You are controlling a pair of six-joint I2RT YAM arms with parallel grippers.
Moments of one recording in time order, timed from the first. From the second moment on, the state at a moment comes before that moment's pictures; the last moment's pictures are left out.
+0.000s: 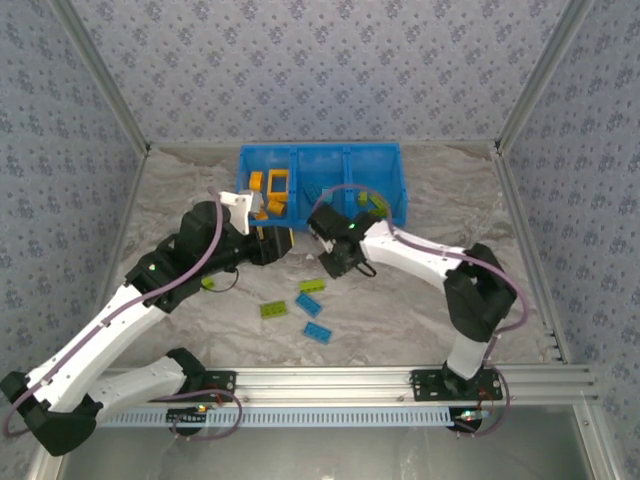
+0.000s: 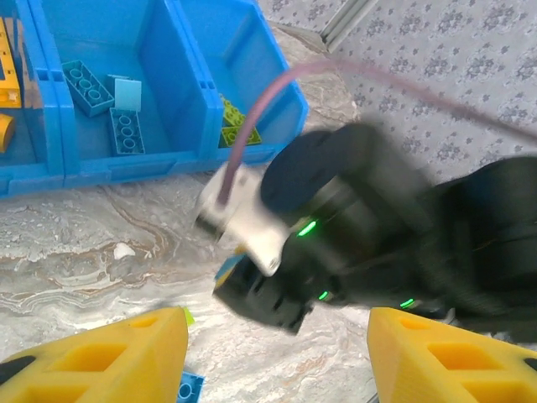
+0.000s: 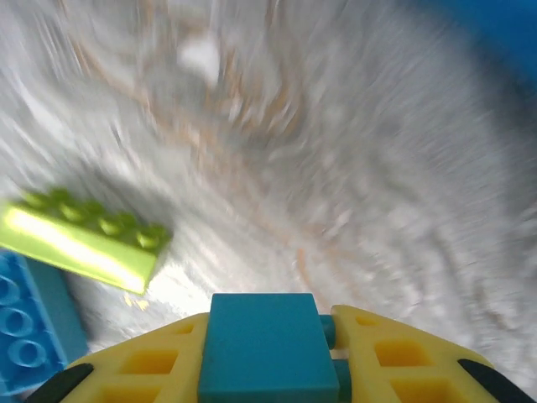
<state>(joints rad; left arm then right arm) -0.74 0.94 1.07 -0.60 0.09 -0.62 0.81 1.74 1.37 -0.86 0.15 0.16</state>
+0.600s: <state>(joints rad) -0.83 0.91 0.99 -0.55 -0.08 -0.65 0.63 2.27 1.99 -0.79 0.07 0.17</state>
